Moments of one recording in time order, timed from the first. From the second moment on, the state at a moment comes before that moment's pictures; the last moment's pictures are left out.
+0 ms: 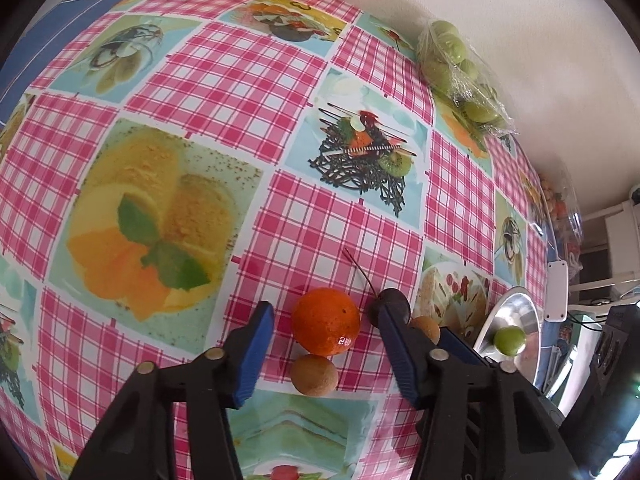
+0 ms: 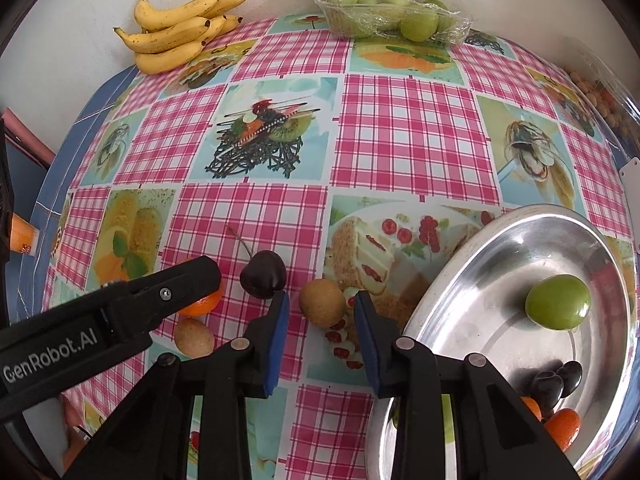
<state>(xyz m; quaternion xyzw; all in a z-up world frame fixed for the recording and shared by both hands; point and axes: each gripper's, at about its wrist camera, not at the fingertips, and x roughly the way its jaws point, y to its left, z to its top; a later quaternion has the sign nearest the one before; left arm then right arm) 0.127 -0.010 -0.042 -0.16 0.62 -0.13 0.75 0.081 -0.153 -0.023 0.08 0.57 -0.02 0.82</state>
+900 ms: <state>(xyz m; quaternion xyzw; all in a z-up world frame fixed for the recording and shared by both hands) 0.125 -0.007 -0.028 -0.16 0.61 -0.15 0.77 0.071 -0.155 -0.015 0.10 0.56 -0.01 0.82</state>
